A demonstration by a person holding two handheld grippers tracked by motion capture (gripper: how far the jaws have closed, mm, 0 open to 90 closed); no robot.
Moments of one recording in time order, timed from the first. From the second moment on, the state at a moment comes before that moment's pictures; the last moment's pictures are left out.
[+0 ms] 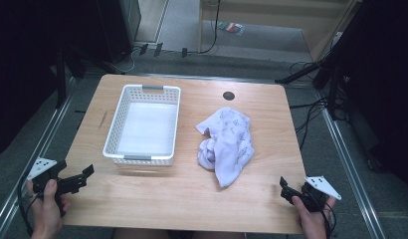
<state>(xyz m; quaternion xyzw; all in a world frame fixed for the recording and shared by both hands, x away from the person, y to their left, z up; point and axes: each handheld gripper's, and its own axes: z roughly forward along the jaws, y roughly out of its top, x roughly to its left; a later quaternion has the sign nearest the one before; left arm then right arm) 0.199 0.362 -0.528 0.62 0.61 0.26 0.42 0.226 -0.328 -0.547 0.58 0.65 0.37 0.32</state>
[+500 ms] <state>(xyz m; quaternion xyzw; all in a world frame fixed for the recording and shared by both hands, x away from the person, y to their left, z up) 0.202 0.357 -0.550 0.64 0.60 0.25 0.41 0.226 -0.328 -0.547 0.58 0.65 0.37 0.32</state>
